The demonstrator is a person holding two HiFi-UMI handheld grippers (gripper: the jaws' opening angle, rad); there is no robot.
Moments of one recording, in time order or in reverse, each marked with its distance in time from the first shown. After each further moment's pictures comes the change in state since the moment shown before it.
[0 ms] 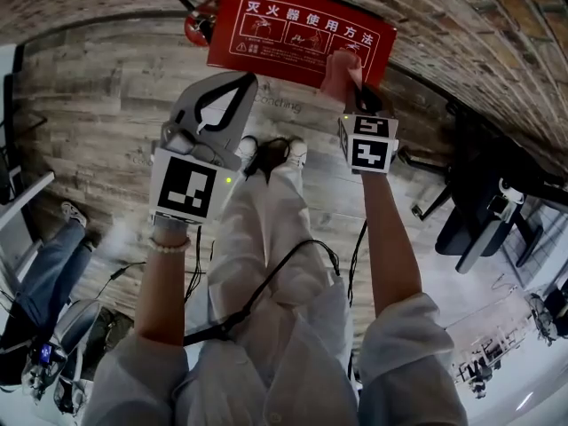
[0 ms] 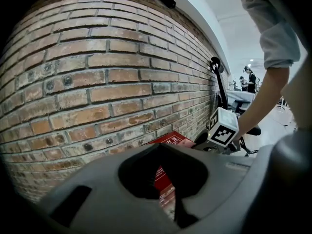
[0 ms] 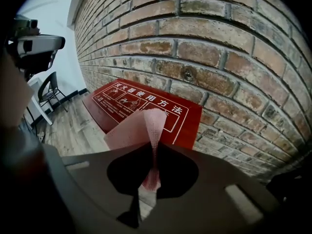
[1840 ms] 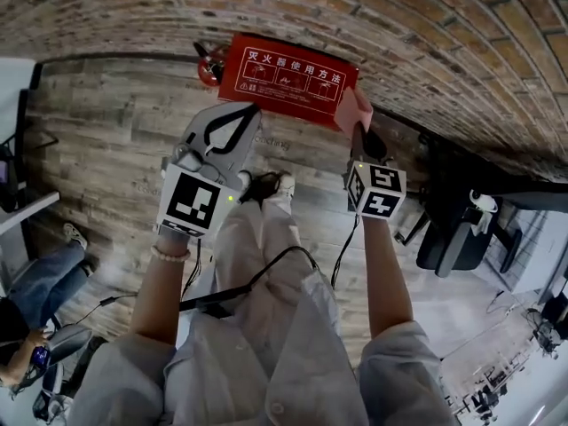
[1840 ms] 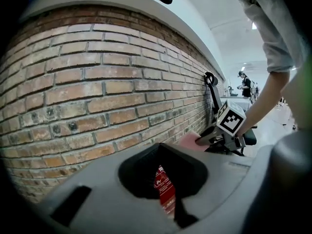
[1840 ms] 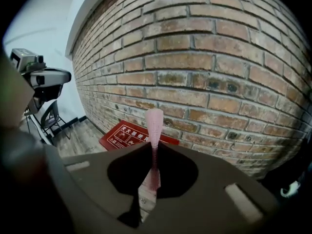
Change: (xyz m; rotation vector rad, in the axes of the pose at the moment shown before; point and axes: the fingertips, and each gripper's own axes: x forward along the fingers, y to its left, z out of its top) left arm -0.072 -0.020 0.112 0.068 -0.108 -0.010; right arm -0.161 -0.028 0.074 0.135 -0.245 -0.011
